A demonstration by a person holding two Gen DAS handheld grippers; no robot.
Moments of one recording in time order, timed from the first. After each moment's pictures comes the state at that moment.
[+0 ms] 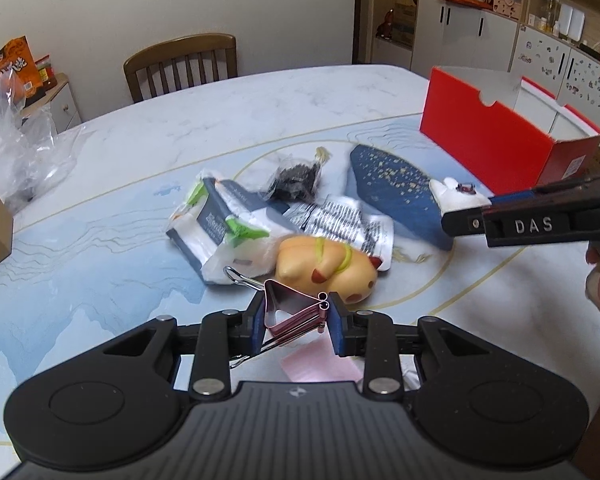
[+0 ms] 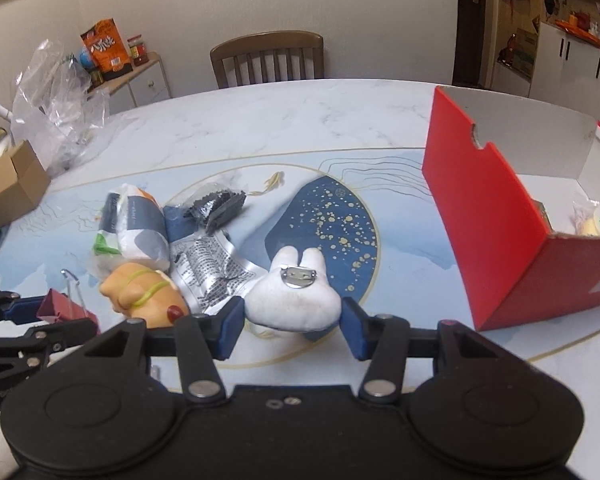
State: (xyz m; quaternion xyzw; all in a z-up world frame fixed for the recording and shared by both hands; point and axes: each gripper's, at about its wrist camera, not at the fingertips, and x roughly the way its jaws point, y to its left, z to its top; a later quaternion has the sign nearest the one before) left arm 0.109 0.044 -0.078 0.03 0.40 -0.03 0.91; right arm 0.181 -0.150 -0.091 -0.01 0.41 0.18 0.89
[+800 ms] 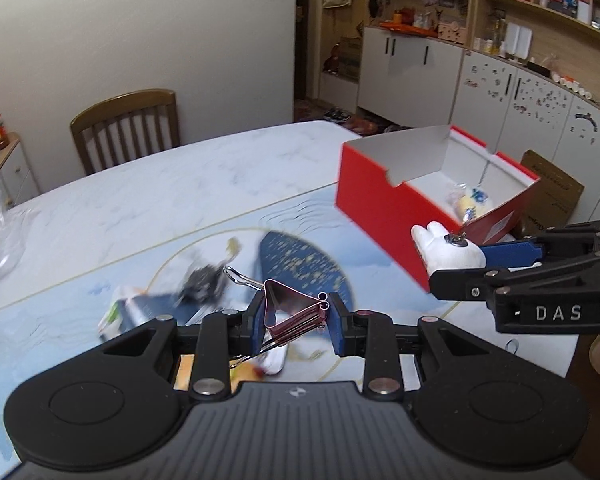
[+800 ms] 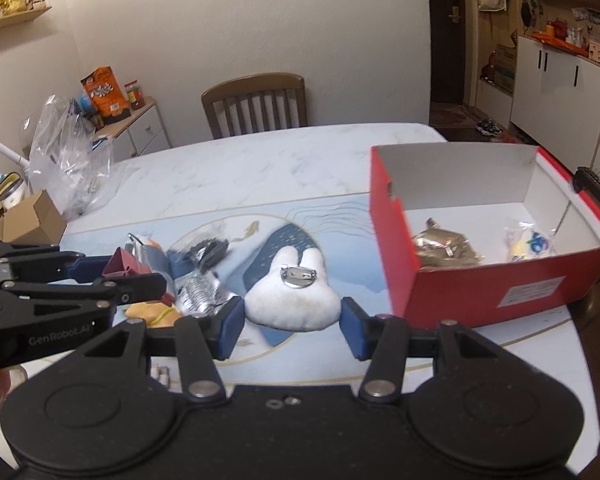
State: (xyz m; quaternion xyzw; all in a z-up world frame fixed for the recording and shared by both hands) left arm 0.137 -0.031 -0.009 0.03 0.35 -0.11 0.93; right arm 0.150 -0.215 -0.019 0.01 0.37 0.17 0.91
